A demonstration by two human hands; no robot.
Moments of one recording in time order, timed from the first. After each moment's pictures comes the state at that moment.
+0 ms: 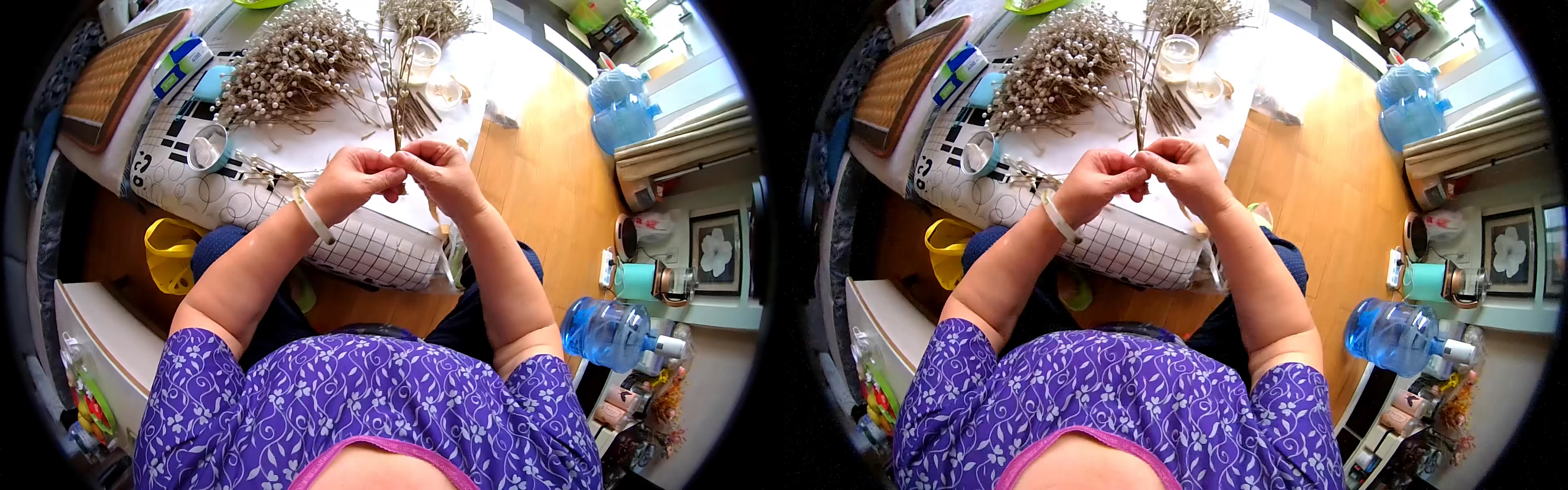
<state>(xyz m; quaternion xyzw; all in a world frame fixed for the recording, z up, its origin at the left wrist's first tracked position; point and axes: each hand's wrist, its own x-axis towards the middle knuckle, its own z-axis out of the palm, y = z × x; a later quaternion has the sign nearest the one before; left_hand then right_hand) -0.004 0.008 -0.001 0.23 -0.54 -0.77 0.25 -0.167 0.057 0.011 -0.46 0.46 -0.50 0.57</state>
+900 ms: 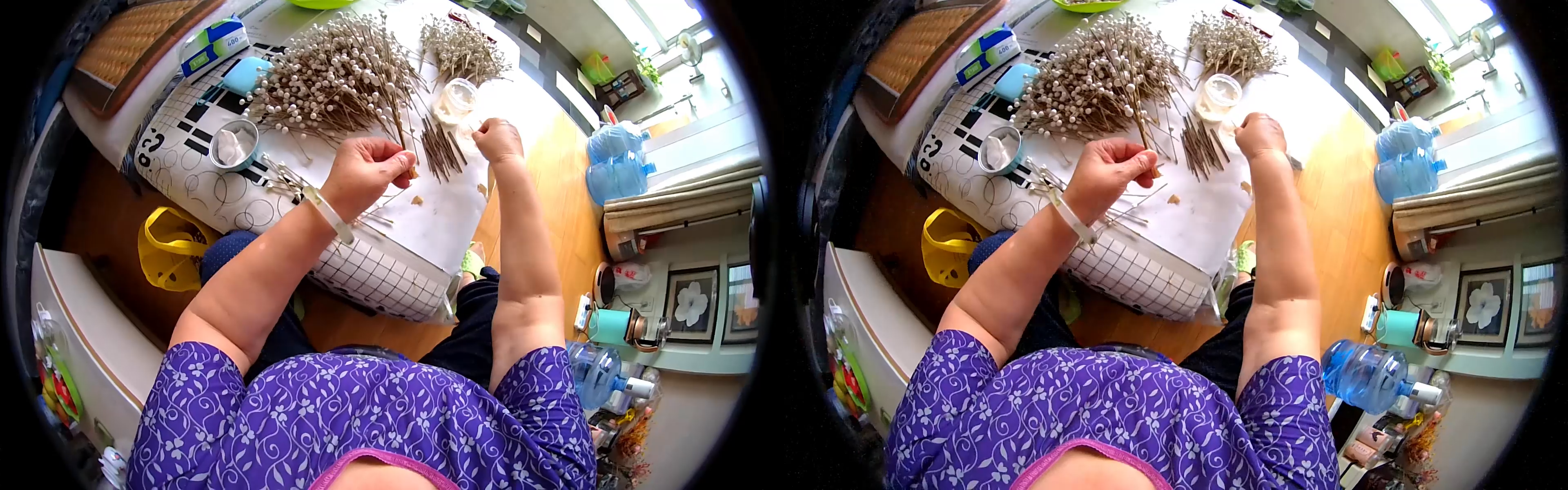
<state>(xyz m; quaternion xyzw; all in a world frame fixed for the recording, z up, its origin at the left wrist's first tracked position) 0.014 -0.025 0.017 0.30 -0.50 -0.70 0.42 -0.247 -0.076 0.013 -0.58 0.81 -0.05 0.05</state>
